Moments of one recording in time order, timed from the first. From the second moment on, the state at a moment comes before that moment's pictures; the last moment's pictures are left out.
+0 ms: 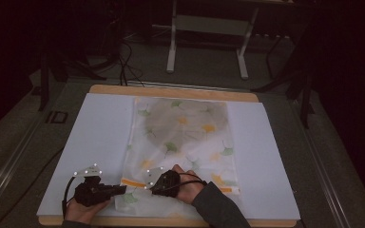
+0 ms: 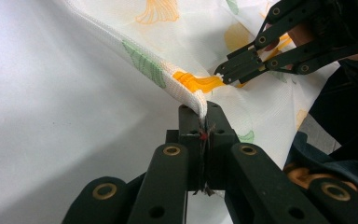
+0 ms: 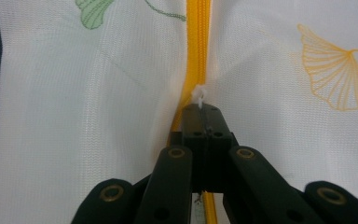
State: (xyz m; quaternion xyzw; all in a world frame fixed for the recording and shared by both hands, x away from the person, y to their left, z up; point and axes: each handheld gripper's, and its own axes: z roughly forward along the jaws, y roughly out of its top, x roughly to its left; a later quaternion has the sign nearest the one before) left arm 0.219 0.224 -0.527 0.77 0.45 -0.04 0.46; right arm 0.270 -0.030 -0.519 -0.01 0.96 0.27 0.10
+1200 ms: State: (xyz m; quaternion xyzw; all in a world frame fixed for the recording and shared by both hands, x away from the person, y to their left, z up) left arm 0.218 0.228 -0.525 0.76 0.45 -0.04 0.46; right arm 0.272 -0.064 -0.517 0.00 0.96 0.25 0.11
